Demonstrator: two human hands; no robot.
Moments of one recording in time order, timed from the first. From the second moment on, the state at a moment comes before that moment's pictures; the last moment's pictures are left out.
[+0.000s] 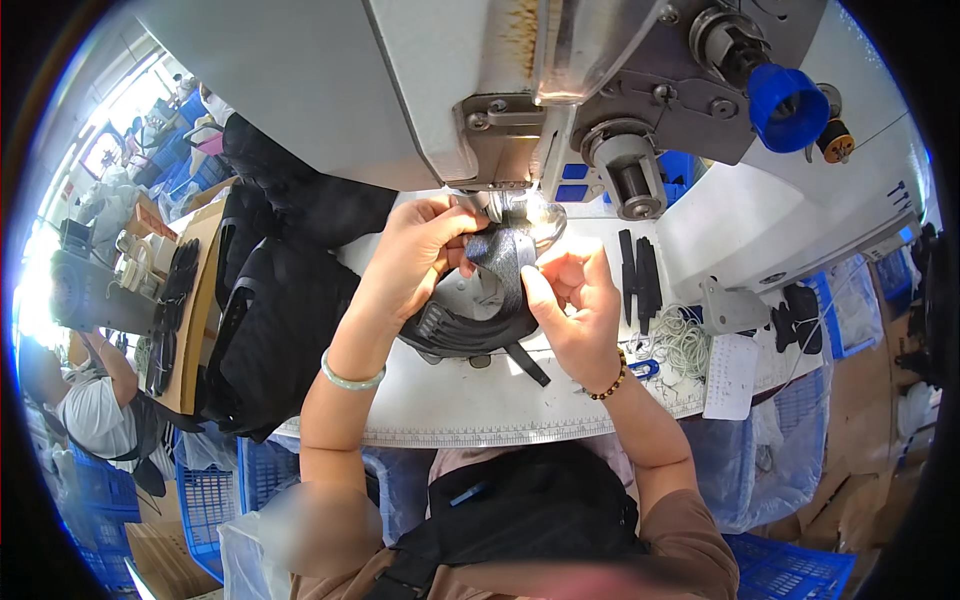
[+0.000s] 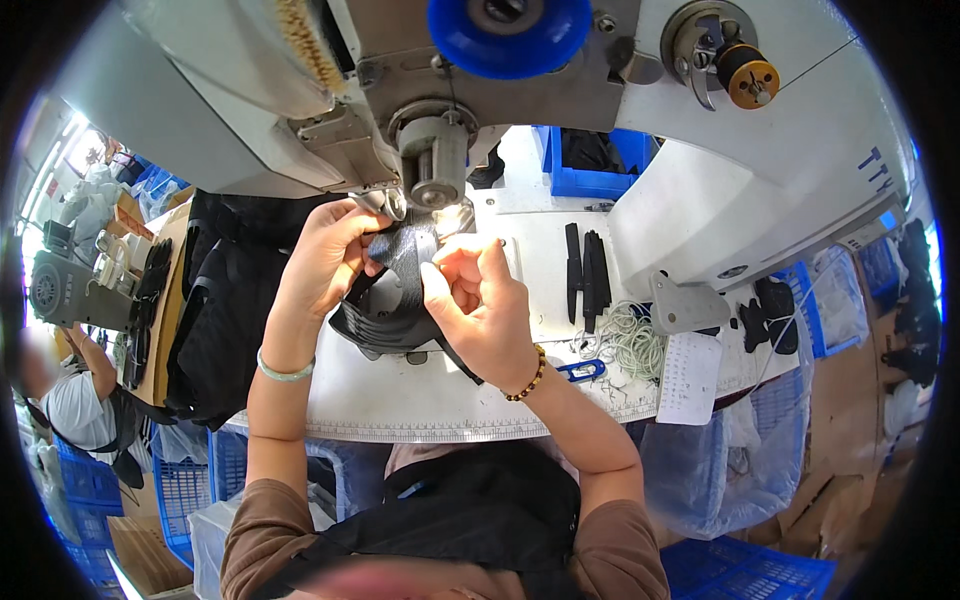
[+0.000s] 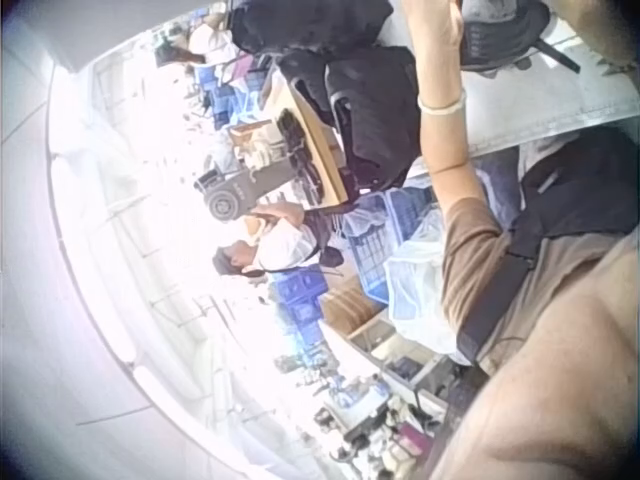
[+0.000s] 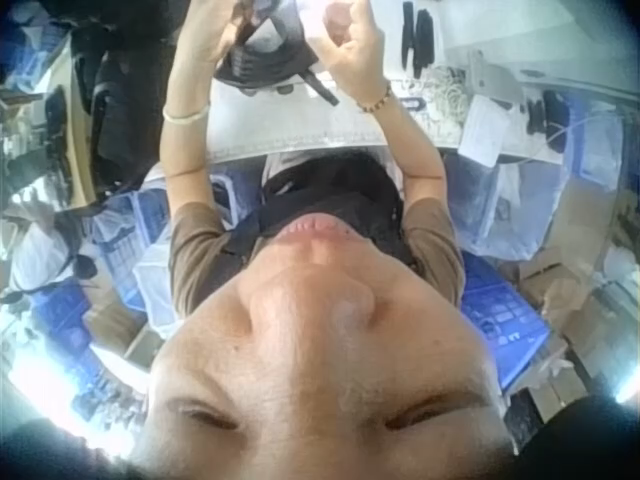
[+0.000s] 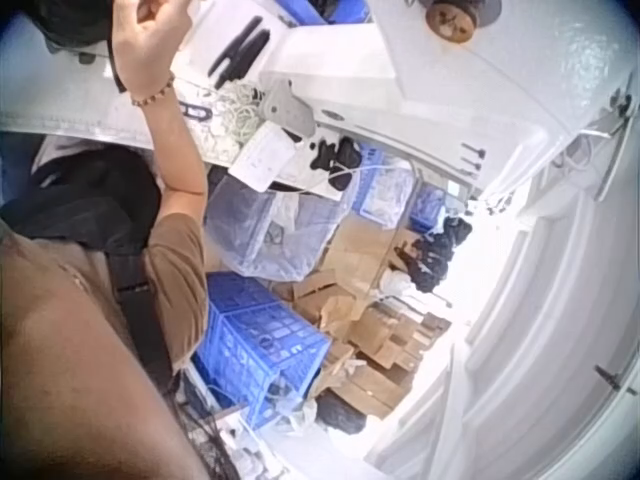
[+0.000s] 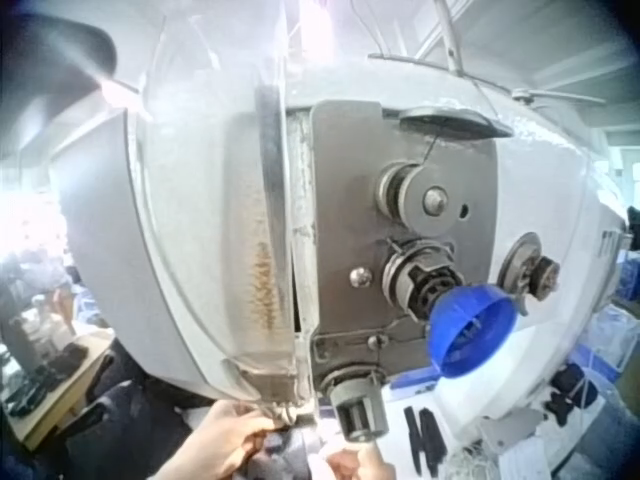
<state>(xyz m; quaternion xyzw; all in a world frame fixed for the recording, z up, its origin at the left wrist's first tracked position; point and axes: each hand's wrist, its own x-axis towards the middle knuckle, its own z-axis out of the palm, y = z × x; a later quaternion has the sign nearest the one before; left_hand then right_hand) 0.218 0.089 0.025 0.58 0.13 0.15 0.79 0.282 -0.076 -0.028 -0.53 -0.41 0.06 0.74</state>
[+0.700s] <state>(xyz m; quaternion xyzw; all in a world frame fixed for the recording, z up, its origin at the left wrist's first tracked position) 0.195 0.091 0.024 0.64 0.13 0.12 0.75 0.288 -0.086 0.001 -0.59 -0.53 -0.21 0.57</state>
